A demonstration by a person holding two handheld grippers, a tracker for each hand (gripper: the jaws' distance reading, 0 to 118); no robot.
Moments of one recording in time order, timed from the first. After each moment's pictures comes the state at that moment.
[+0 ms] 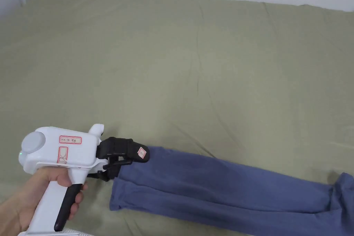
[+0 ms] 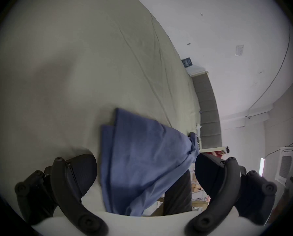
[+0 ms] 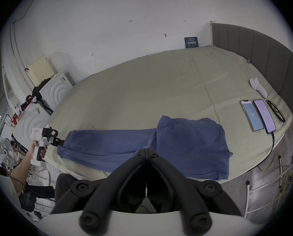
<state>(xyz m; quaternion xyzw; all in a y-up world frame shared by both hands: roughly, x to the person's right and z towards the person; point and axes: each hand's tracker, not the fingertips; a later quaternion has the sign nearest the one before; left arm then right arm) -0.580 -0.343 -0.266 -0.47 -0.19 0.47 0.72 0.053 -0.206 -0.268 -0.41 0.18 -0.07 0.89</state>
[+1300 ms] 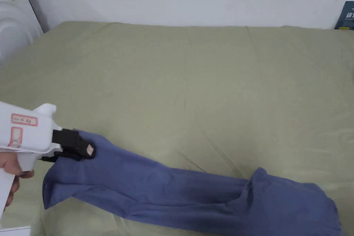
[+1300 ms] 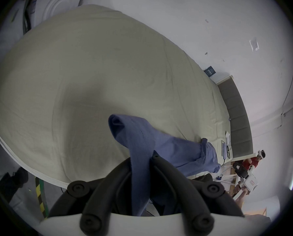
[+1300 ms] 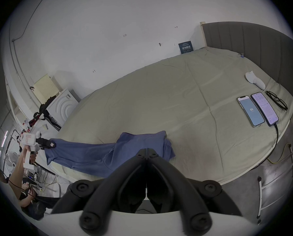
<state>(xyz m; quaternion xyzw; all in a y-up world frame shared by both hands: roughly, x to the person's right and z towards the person) -0.551 -0.158 -0.223 -0.47 0.02 0.31 0.82 0.087 -0.195 -0.247 -0.36 0.19 -0.12 0.90</state>
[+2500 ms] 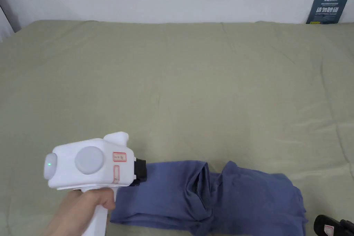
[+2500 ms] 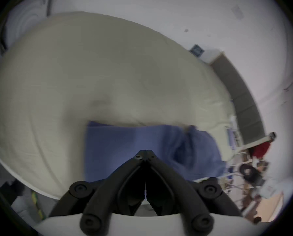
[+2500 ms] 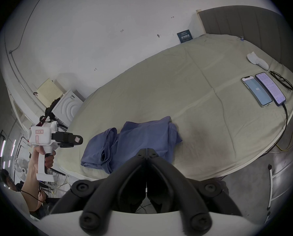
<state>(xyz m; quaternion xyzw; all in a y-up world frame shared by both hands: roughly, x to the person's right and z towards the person) -0.387 -0.243 -0.275 -0.50 0.05 0.20 0.84 0.088 -0.226 -0.239 -0.39 0.22 -0.18 0.88</state>
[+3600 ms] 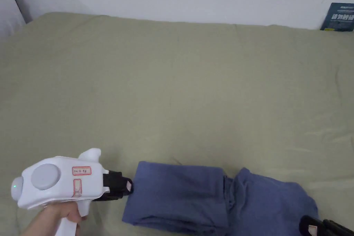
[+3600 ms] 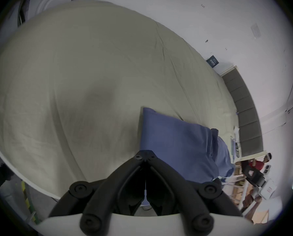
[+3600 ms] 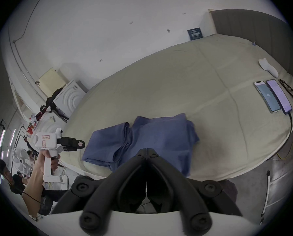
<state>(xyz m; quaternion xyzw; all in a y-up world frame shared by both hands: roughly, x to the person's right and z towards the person) -0.491 -0.306 -0.244 -0.48 -0.02 0.37 0.80 0.032 -0.222 -0.253 -0.41 0.24 -0.14 0.87</state>
